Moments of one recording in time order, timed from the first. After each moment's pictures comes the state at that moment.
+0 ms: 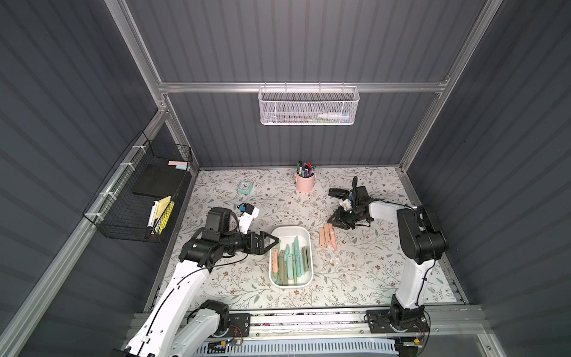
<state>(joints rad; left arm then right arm) -0.23 0.91 0.86 -0.74 0.72 -0.27 0.21 1.96 1.16 -0.37 -0.60 0.52</state>
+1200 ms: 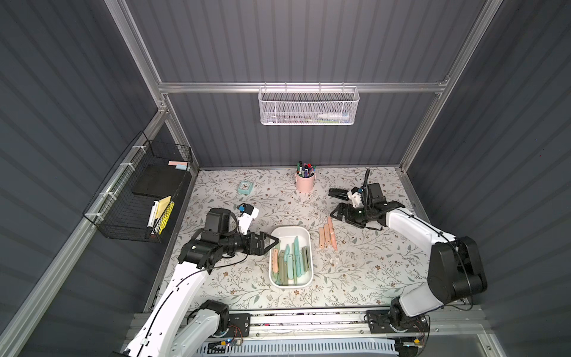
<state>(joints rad) -0.24 0.89 0.86 -0.73 0.72 -0.27 0.27 1.51 1.04 -0.48 -0.41 0.45</state>
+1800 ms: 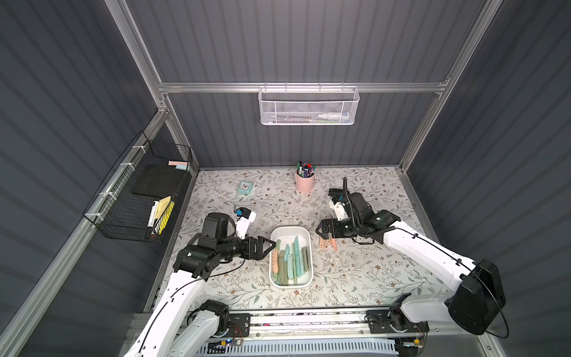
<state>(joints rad) -0.25 0.80 0.86 -0.82 0.59 -0.27 0.62 1.35 1.05 -0.65 -0.20 0.45</state>
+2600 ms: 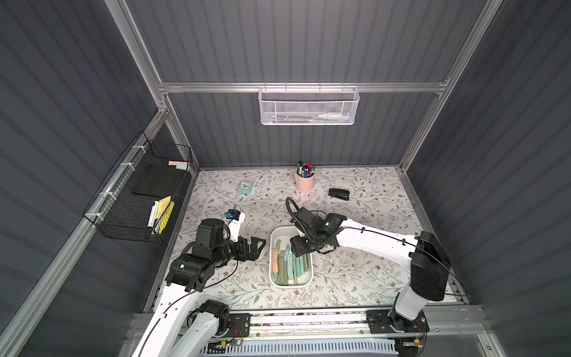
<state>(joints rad) -0.26 0.72 0.84 -0.84 0.36 -0.27 0.98 1.75 1.36 -0.79 -0.03 0.57</state>
